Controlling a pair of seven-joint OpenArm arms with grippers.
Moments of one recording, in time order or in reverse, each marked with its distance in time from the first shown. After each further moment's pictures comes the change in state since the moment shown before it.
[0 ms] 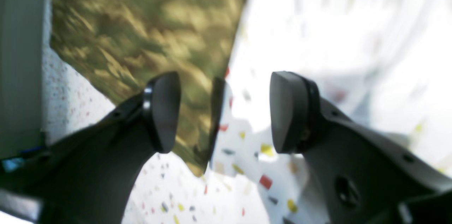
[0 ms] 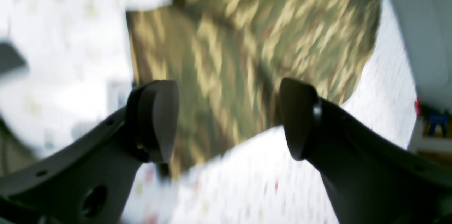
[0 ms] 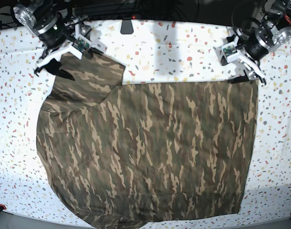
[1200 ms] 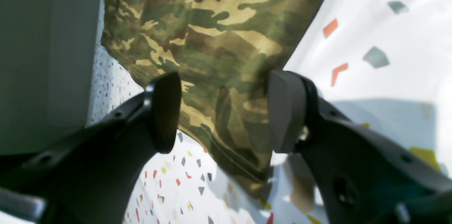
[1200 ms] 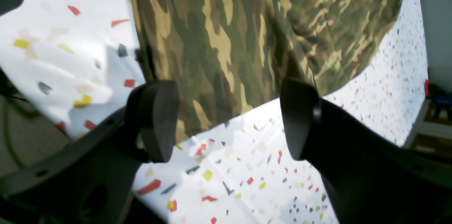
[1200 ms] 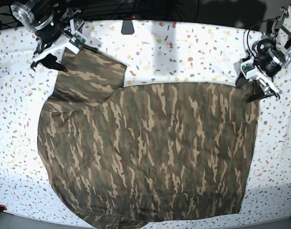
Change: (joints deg) left arm -11.4 -1.4 1.5 -26.4 1.6 4.6 -20.5; right arm -1.0 1.3 0.0 0.0 0.2 0.0 -3.3
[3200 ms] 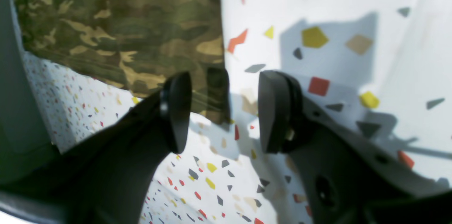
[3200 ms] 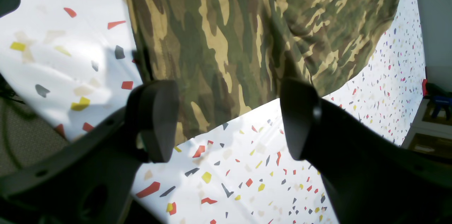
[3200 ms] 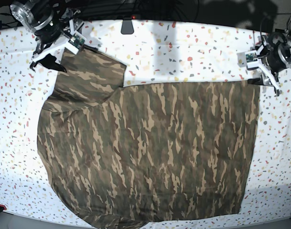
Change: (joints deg) left arm 4.7 -10.8 0.6 19.0 -2.2 -12.3 16.4; right arm 0.0 0.0 0.0 0.0 0.0 0.0 1.4
